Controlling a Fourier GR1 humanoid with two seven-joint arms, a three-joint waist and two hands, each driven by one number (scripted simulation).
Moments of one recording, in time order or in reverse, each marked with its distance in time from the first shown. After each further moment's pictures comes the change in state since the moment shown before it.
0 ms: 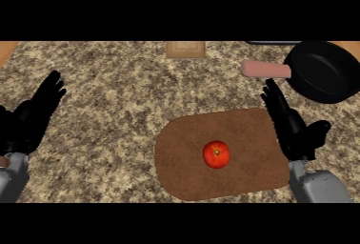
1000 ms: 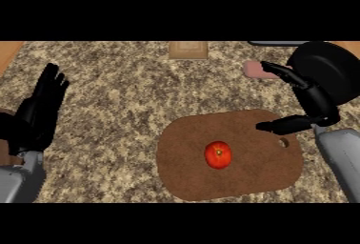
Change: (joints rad) left arm -0.008 -0.152 0.064 -0.079 -0.044 0.112 -0.017; right arm -0.269 -0.179 -0.076 0.350 0.153 0.377 -0.603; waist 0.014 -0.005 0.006
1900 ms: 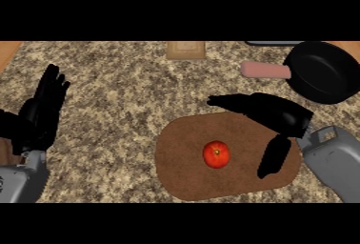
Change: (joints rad) left arm -0.001 -0.033 0.020 0.019 -0.037 -0.005 0.002; right arm -0.115 -0.113 0.335 -0.401 0.176 0.382 0.671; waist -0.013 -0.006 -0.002
